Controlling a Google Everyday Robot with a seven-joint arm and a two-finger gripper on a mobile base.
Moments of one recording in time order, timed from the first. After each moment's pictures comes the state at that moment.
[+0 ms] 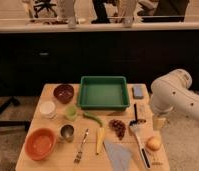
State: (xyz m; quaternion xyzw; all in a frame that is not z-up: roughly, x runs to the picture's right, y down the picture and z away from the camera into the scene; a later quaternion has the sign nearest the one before) arm 0.272 0.134 0.687 -0.29 0.04 -0.01 0.96
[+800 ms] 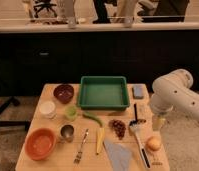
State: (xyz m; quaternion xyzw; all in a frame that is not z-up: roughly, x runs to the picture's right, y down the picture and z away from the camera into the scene) arm 0.270 0.142 0.687 -0.30 0.01 0.01 0.95
